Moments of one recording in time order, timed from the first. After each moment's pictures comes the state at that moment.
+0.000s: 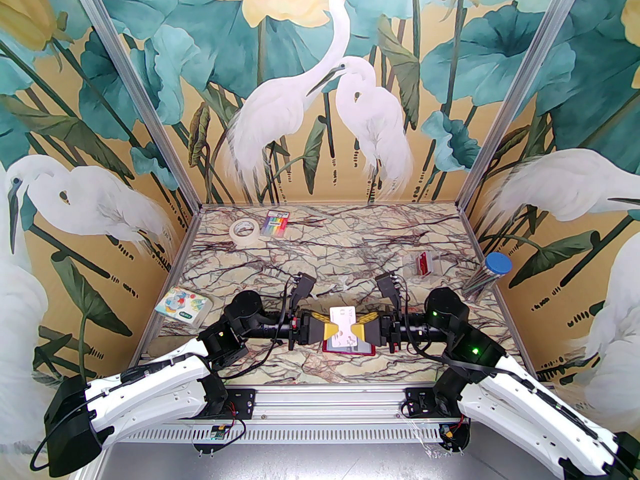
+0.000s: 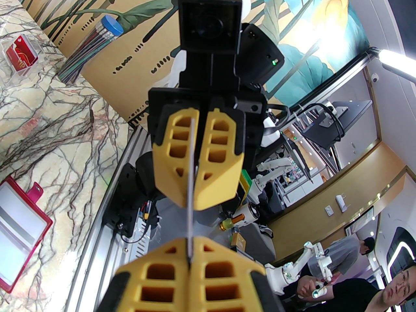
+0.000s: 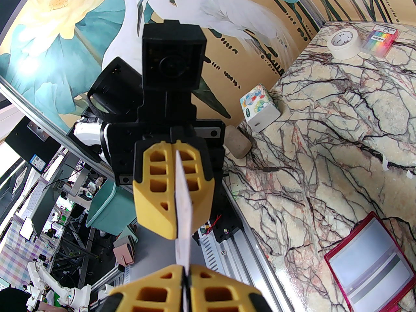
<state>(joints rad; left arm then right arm) -0.92 0.91 0.53 0.36 0.70 -0.85 0.72 0.62 0.57 -0.13 -0.80 0.69</state>
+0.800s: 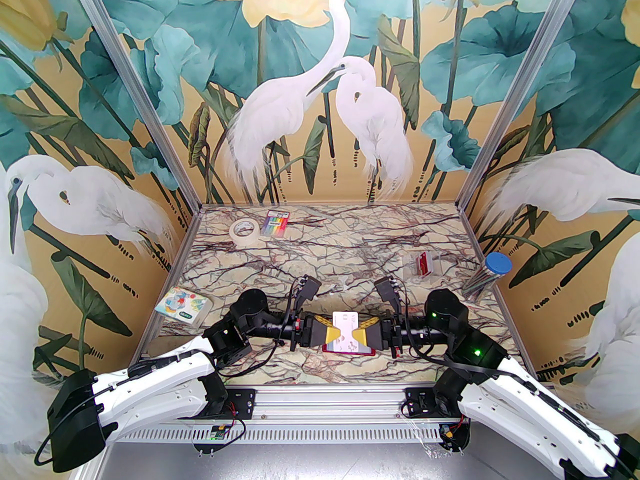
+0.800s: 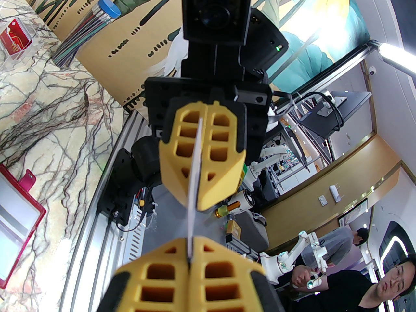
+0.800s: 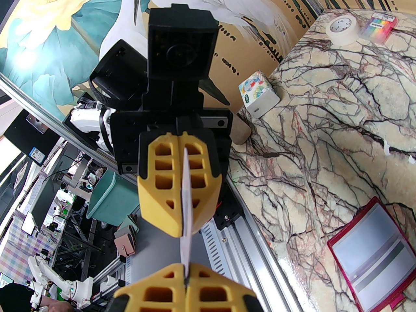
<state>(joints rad) -0.91 0.95 0.53 0.37 0.76 -0.85 0.73 0.61 0.57 -0.20 -0.81 0.67</state>
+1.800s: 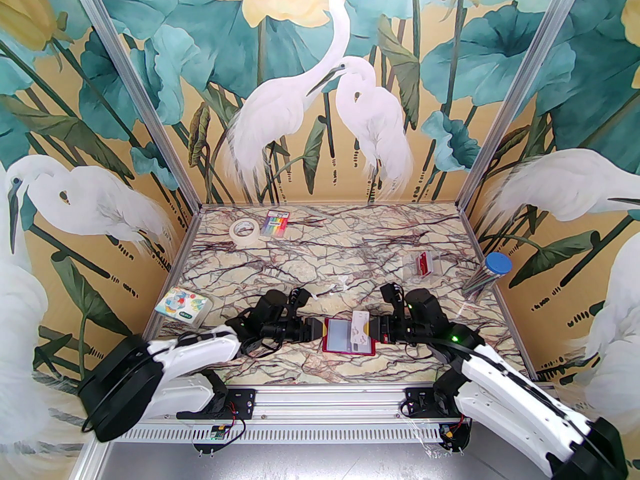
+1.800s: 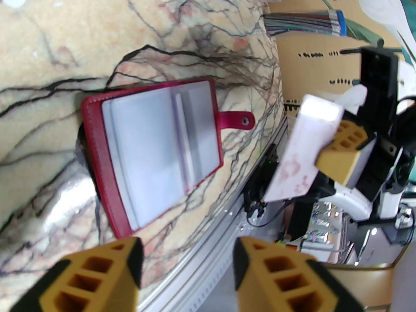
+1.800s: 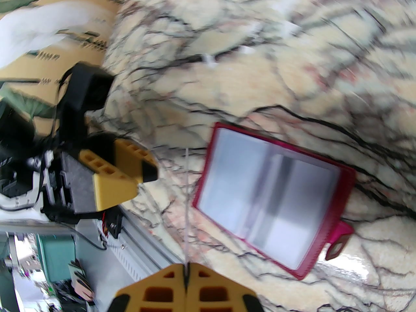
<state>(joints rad) -0.75 1.31 0.40 0.22 0.59 -0.90 0.52 0.82 0.42 -0.40 -0.57 0.73</state>
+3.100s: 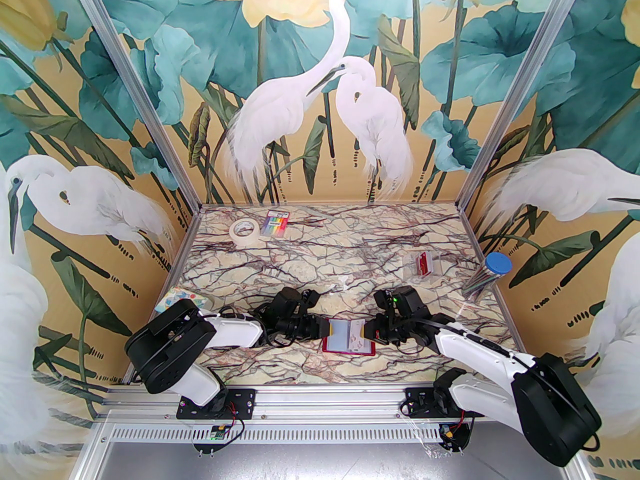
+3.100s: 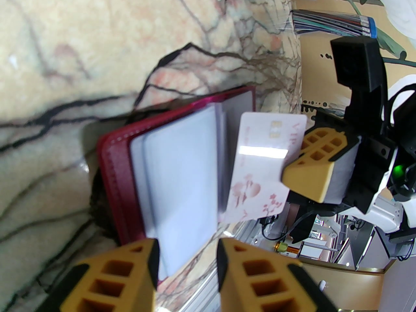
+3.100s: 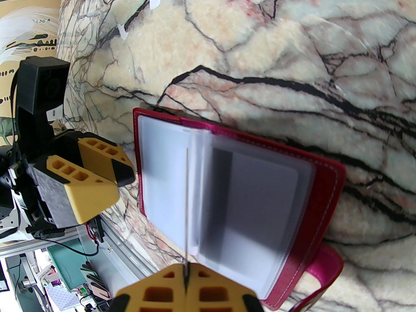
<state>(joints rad) -0.75 1.58 0.47 0.34 0.61 -0.91 0.50 1.14 0.38 -0.21 -0.65 0.75</state>
